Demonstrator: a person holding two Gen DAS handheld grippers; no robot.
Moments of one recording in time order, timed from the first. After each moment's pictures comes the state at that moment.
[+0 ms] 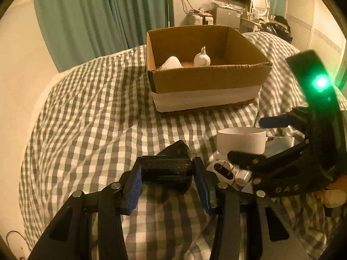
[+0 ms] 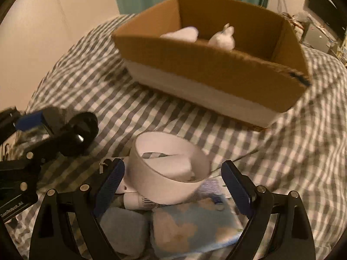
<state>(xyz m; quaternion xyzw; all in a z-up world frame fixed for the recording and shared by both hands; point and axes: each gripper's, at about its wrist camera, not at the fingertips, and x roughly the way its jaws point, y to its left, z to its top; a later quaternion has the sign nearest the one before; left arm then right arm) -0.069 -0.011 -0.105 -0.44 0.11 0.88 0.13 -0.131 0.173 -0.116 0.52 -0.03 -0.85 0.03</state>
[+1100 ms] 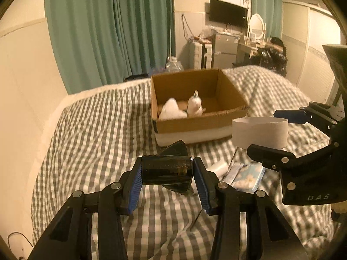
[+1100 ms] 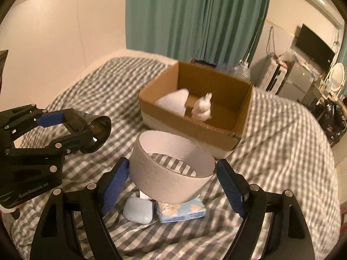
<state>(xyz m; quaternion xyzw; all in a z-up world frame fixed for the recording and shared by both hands) -0.033 -0.013 -0.022 -0.36 0.08 0.92 0.13 -0.066 0.157 0.008 0.41 0.04 -0.91 -0.01</state>
